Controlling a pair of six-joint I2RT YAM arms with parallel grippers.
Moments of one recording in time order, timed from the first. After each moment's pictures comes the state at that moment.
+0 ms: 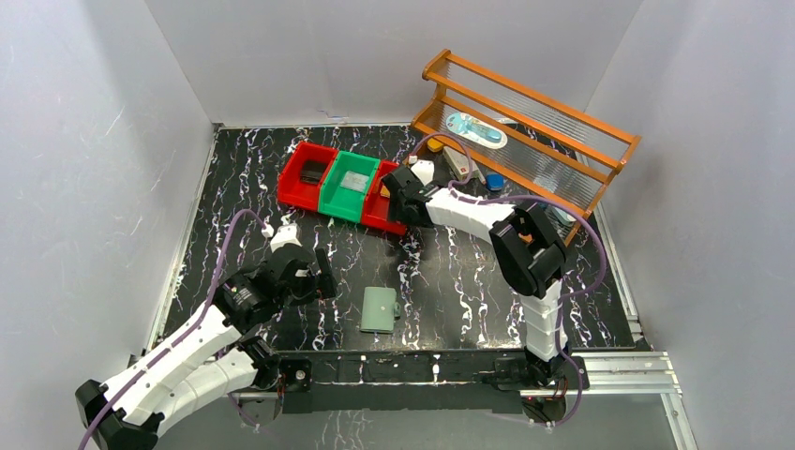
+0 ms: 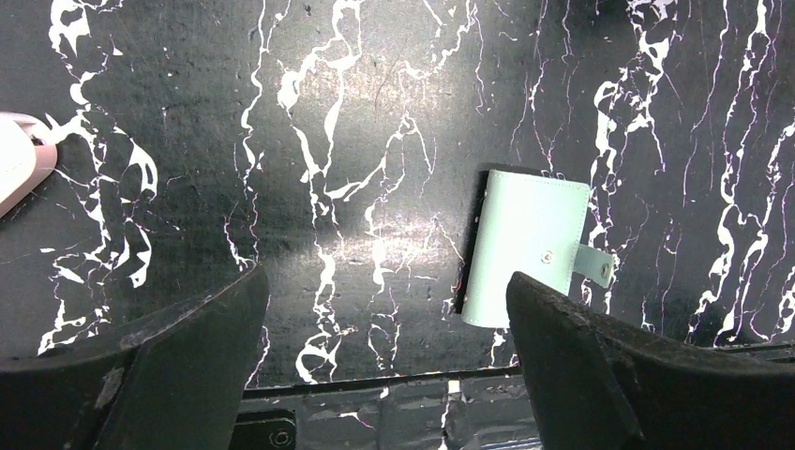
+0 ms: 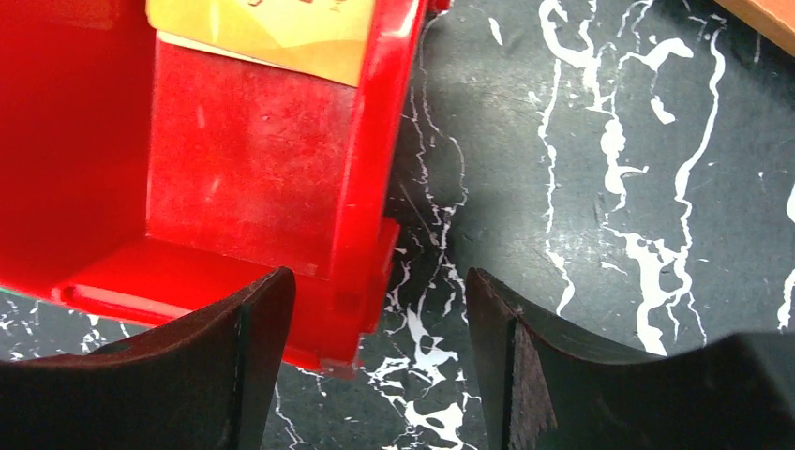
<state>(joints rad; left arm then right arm) -0.75 0.73 0.69 -0.87 -0.32 -0.80 0.77 2.01 1.48 -0.49 0.37 0.76</state>
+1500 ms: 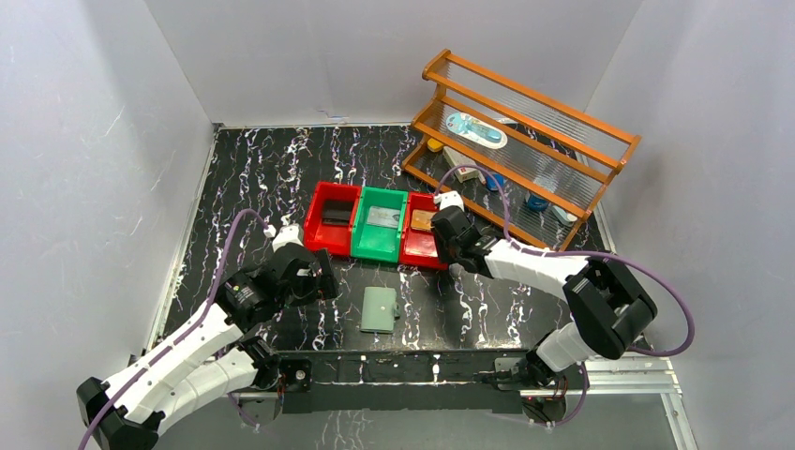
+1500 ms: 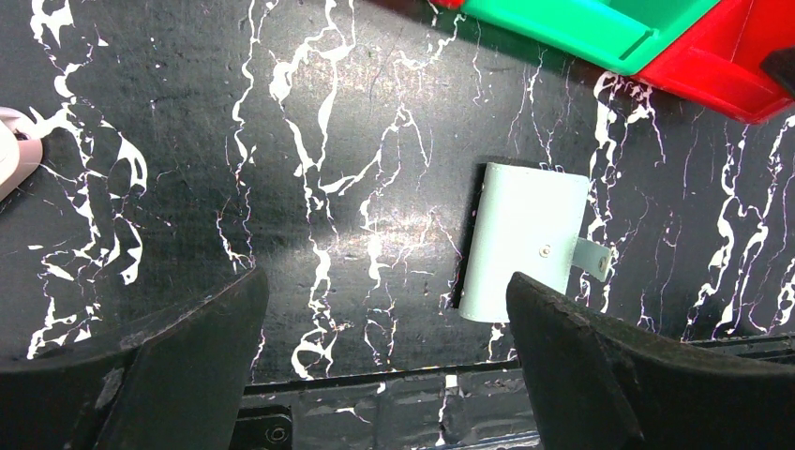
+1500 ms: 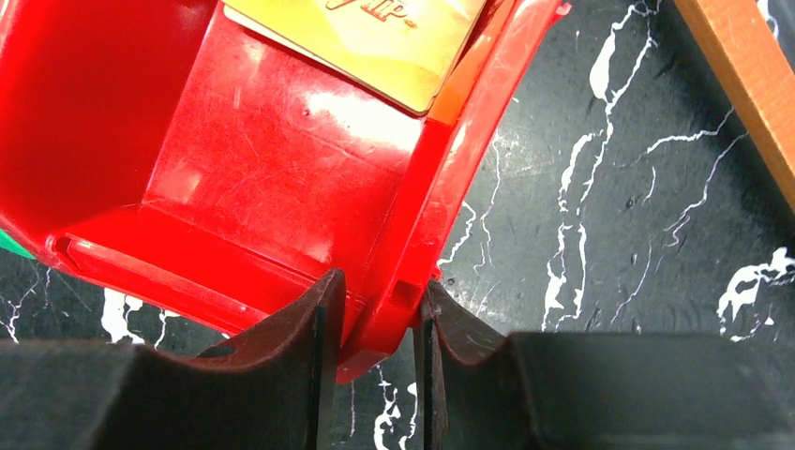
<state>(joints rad) -0.75 0.75 0.69 -0.87 -0.30 -0.81 0.76 1.47 0.79 -0.20 0.33 0.34</state>
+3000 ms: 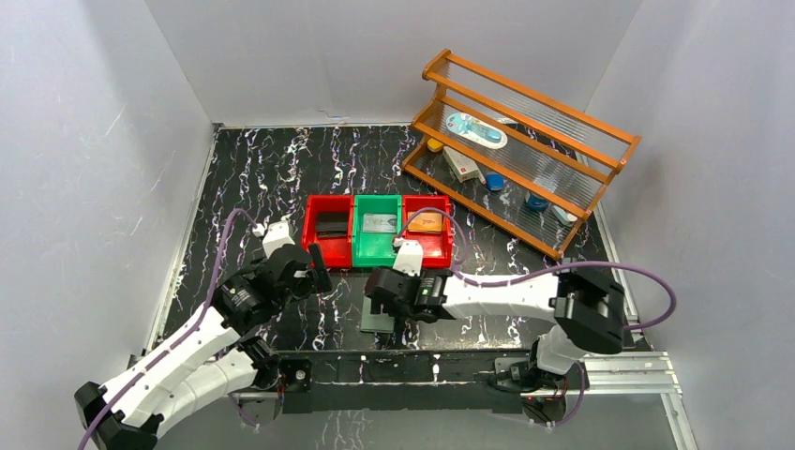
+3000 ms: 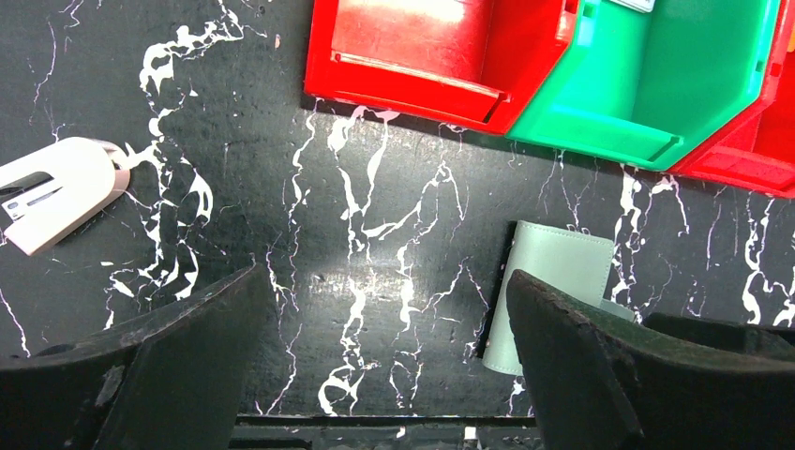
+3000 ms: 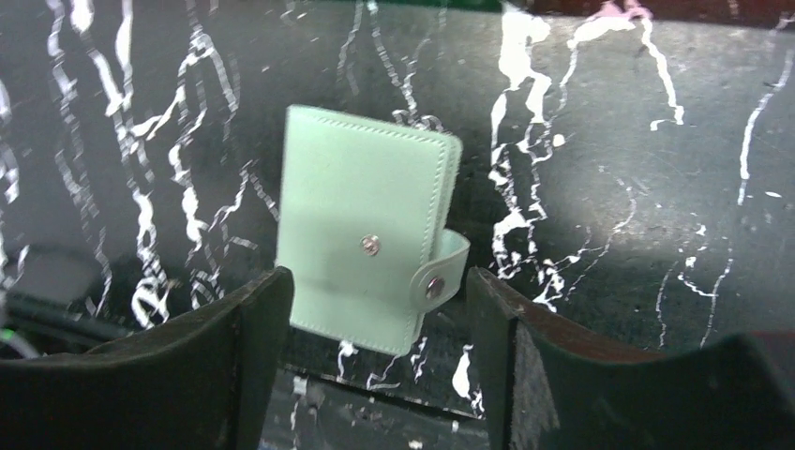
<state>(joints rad) -0.75 0.72 0.68 -0.87 -0.45 -0.82 1.31 1.54 0.98 -0.47 0.43 1.13</state>
